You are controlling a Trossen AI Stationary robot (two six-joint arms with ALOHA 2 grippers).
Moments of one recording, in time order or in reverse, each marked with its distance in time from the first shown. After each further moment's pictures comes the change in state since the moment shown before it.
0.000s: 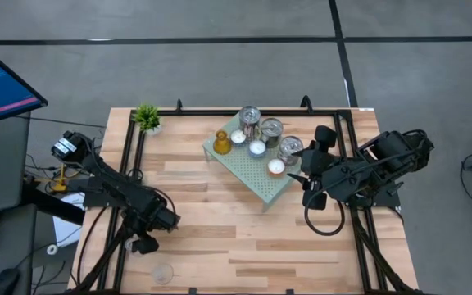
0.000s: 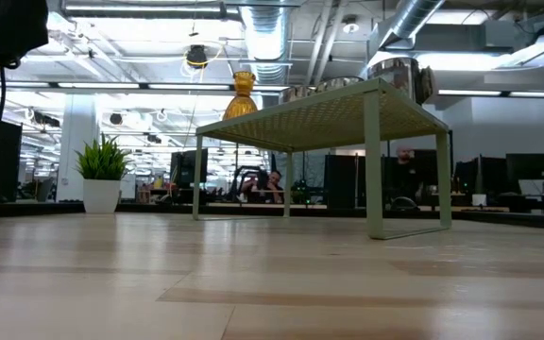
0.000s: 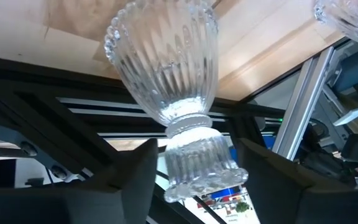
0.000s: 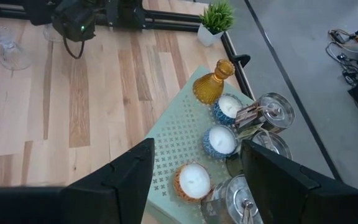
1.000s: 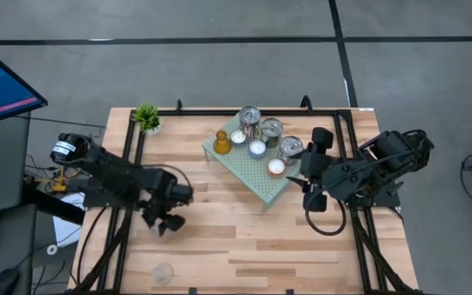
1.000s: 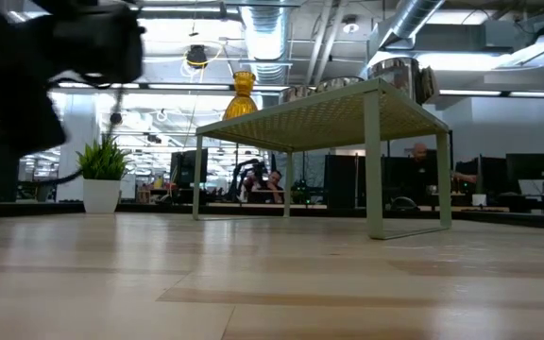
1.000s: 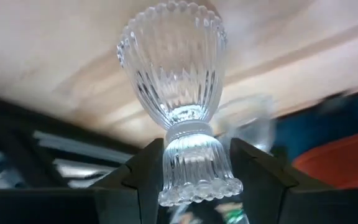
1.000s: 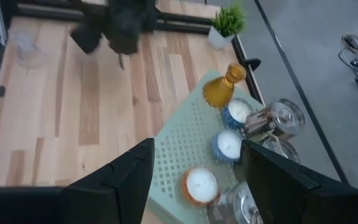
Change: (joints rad) left arm 0.340 0.000 0.040 0.009 -0.070 -0.160; right arm -0.003 0.000 0.000 0.036 -0.041 -0.048
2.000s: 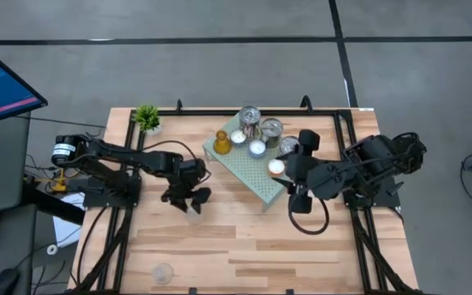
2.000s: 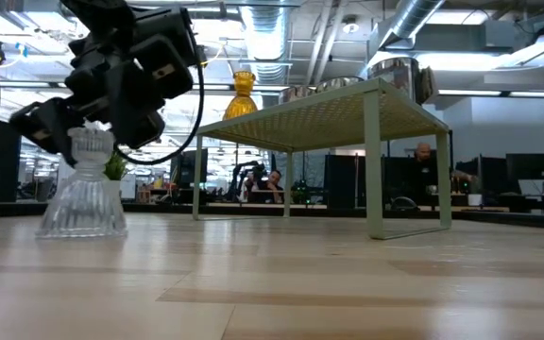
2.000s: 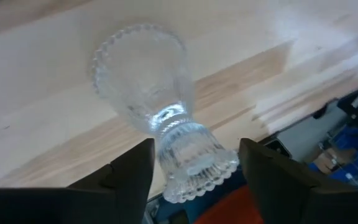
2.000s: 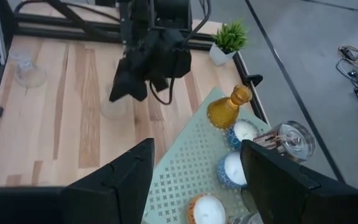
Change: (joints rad) left arm 0.260 0.000 0.068 0.332 -0.157 -0.131; right arm -0.040 0.053 0.000 0.125 -0.003 -0.056
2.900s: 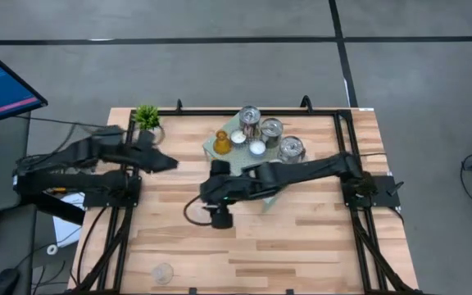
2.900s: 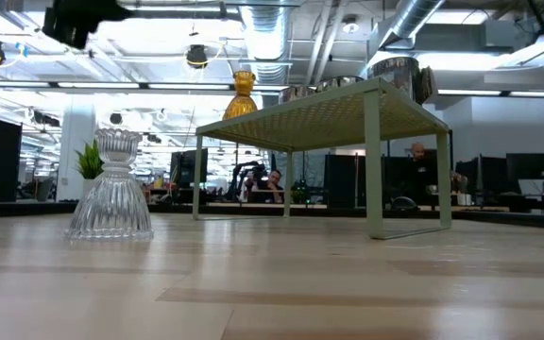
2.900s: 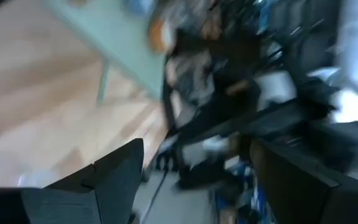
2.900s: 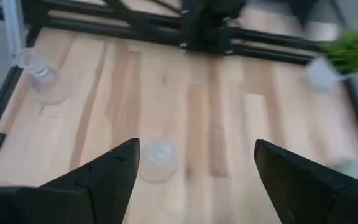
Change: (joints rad) left arm 0.153 -0.846 0.000 0.076 -0.336 0.022; right arm -0.226 0.468 0.000 0.541 -0.398 -0.246
